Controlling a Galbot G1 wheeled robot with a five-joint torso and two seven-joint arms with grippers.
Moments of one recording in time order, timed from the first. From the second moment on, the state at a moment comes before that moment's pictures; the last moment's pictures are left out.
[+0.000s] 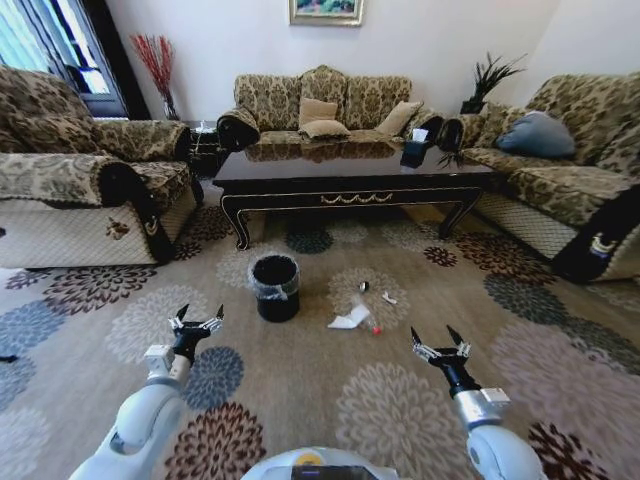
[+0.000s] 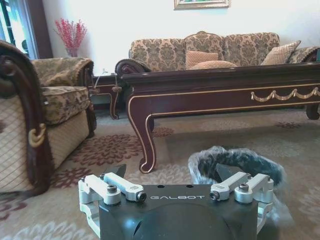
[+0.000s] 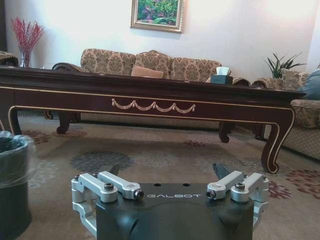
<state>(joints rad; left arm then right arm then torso) 1.51 -1.05 -0.58 -2.10 -0.47 0.19 -0.22 -1.73 1.20 0.75 2.00 0.34 0.14 -0.02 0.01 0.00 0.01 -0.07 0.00</state>
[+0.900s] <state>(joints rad) 1.25 -0.92 -0.40 -2.09 -0.83 0.61 -0.44 -1.72 1.19 0.68 1.98 0.31 0.13 0.03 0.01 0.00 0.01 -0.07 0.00</state>
